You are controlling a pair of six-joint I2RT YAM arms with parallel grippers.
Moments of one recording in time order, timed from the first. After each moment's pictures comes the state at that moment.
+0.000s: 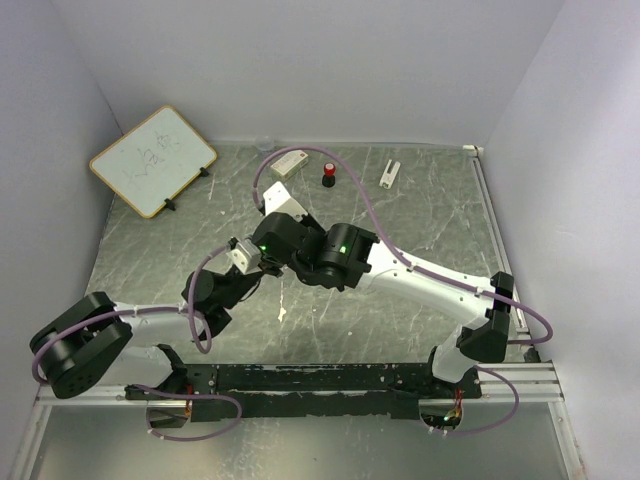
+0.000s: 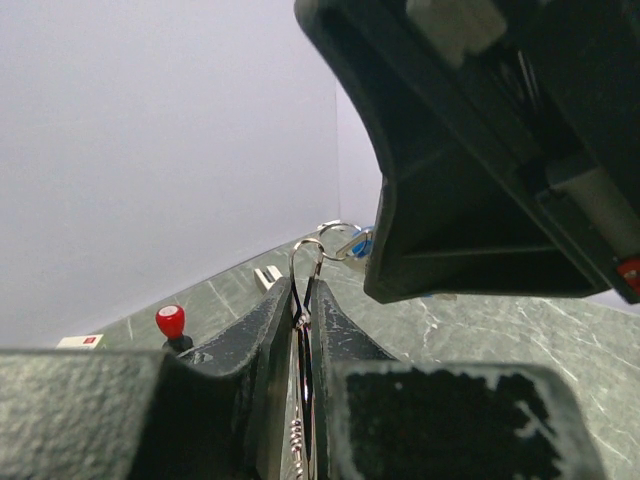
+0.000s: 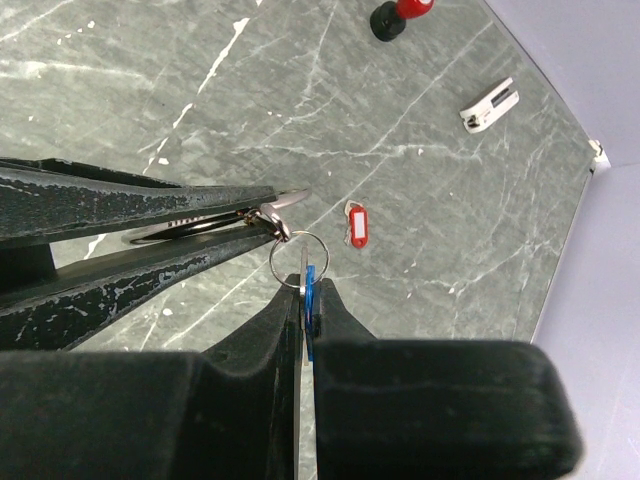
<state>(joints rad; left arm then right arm) -0.86 1.28 0.33 1.44 0.01 0.07 1.23 1.61 1.71 -1.02 0.81 0.17</state>
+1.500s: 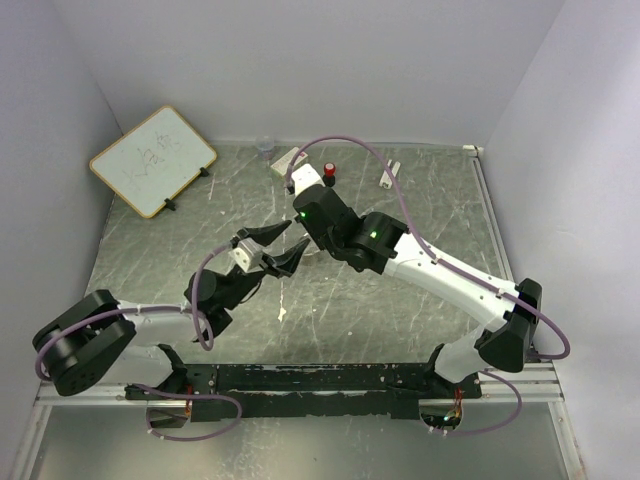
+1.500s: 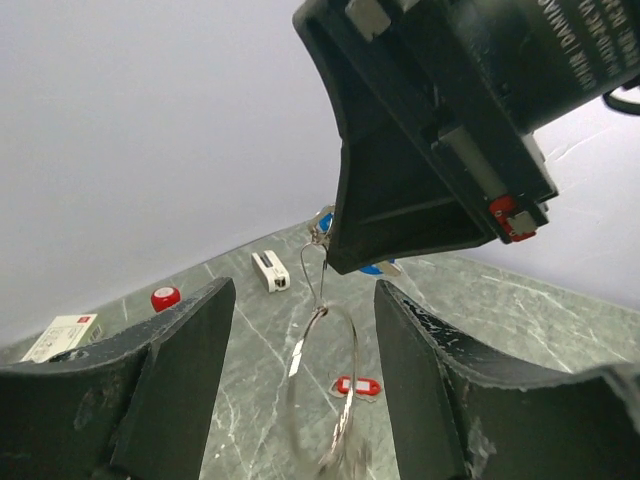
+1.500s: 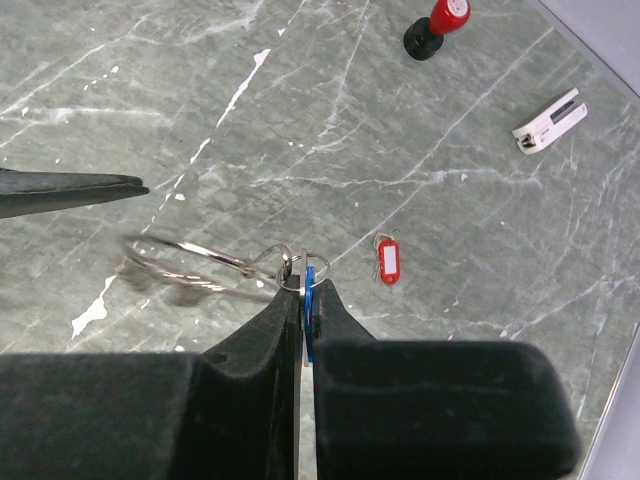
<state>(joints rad) -0.87 1.29 0.32 1.44 -0.01 0.05 1.01 1.47 1.49 -0.73 0.55 0.05</state>
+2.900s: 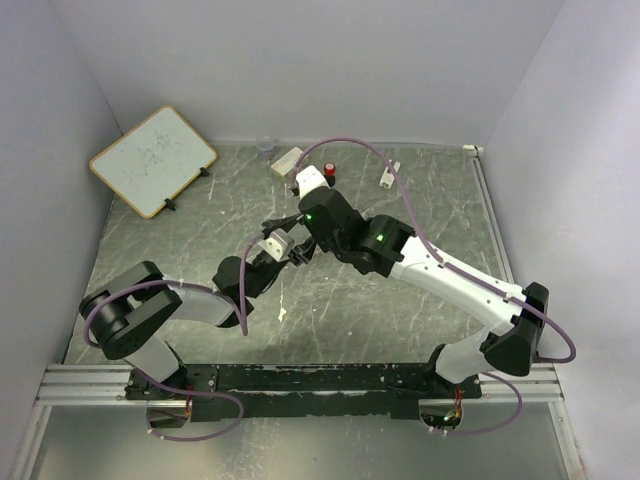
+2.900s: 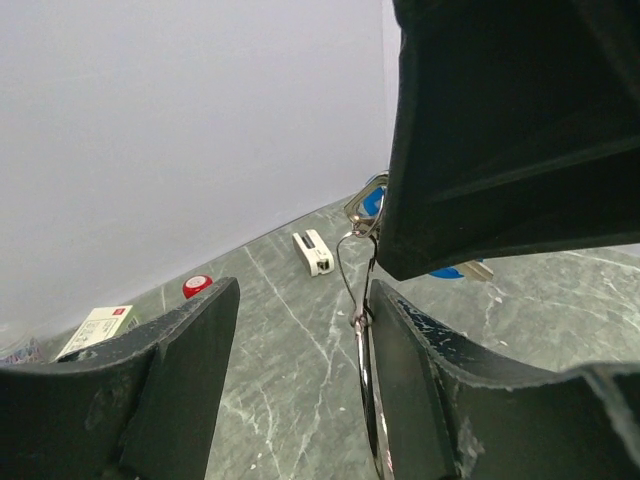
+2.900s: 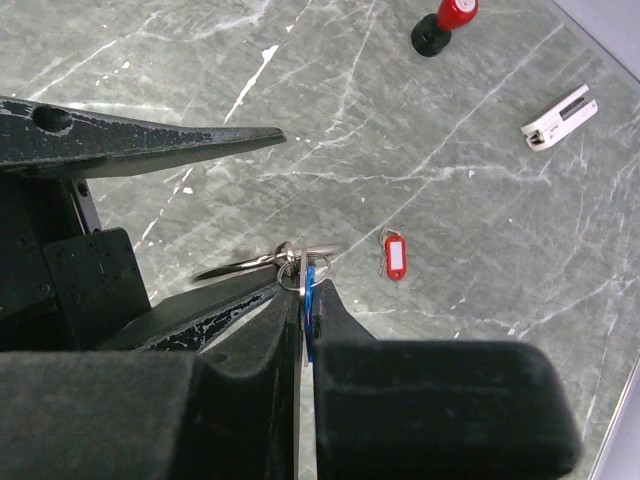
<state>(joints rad) -0.88 1.58 0.47 1.51 -0.08 0.18 1.01 1.44 1.46 -0.73 0.53 0.06</state>
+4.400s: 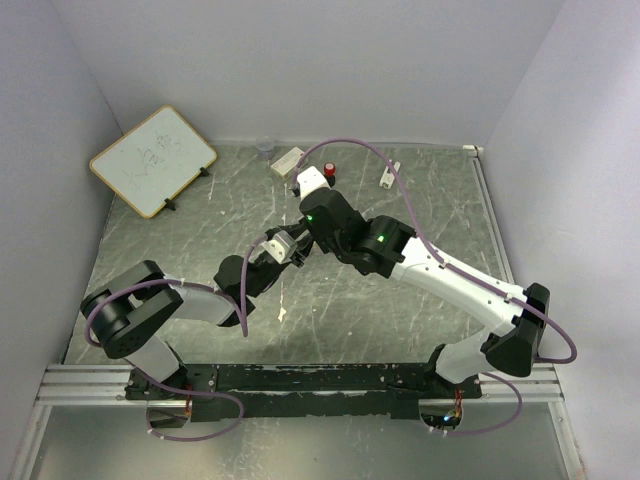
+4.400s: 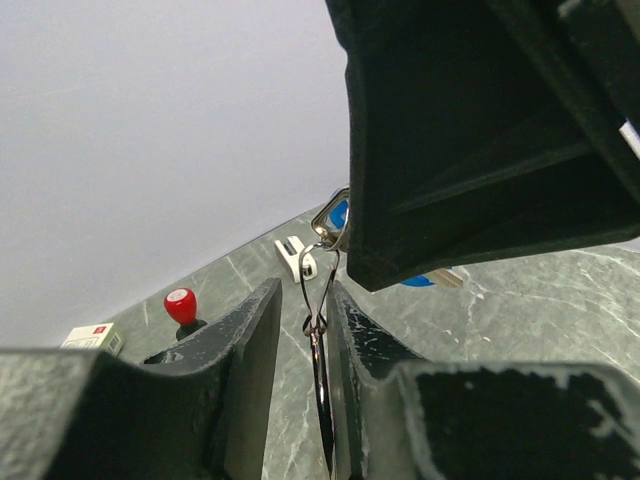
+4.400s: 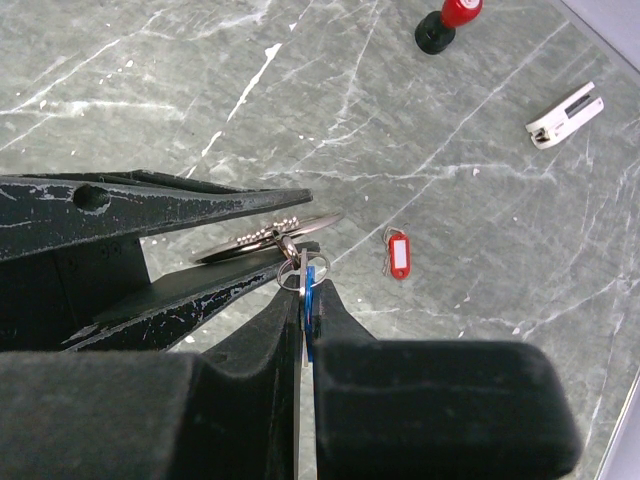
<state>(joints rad) -0.89 1.59 0.48 1.50 -0.02 0.18 1.01 1.43 1.45 -0.73 0.52 0.07</state>
